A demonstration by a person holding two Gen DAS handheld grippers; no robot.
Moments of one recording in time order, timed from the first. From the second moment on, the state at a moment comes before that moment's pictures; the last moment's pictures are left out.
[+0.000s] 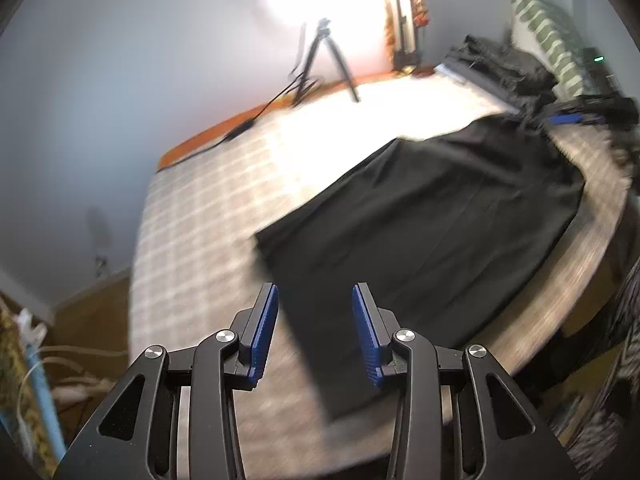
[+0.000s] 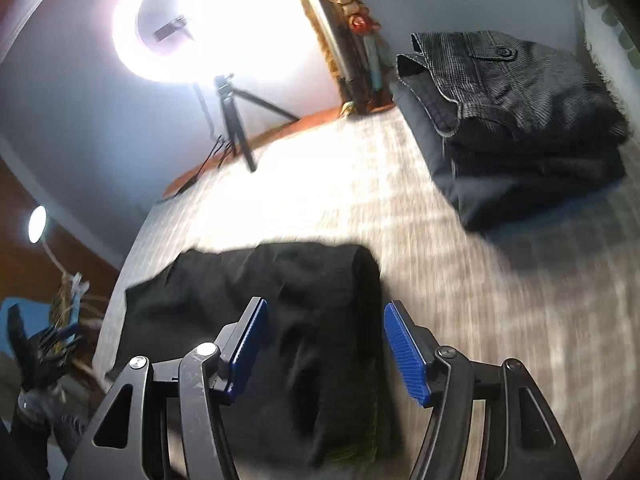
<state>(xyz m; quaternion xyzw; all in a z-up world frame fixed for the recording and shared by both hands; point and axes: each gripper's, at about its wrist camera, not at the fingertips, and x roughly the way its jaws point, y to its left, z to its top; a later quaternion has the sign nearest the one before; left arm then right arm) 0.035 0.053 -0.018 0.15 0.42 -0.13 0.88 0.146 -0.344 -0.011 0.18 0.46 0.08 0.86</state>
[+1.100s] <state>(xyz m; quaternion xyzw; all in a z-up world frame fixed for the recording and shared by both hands) 0.115 0.033 -0.094 0.10 0.46 -0.10 0.88 0.202 -0.327 -0.044 0.05 0.49 0.04 0.87</state>
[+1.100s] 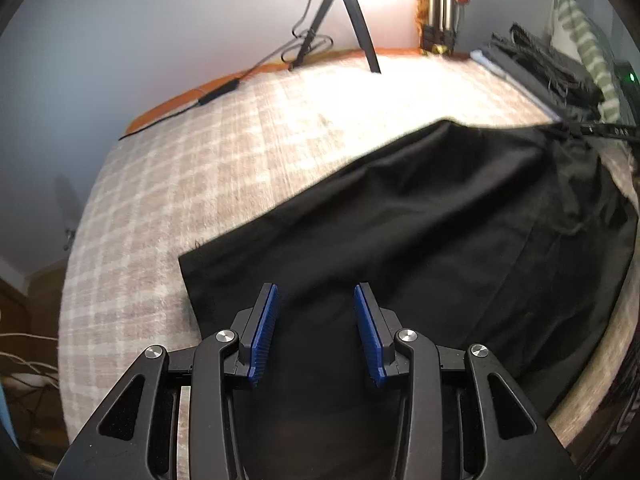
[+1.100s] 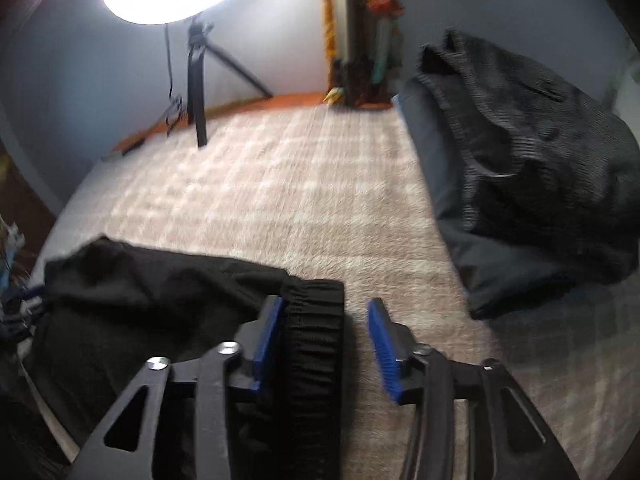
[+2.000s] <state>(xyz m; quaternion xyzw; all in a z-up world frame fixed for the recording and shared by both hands) 0.209 -0.063 -0.099 0.07 0.48 -0.24 0.84 0.118 -0.325 -0.032 0.13 0.49 0.07 0.86</state>
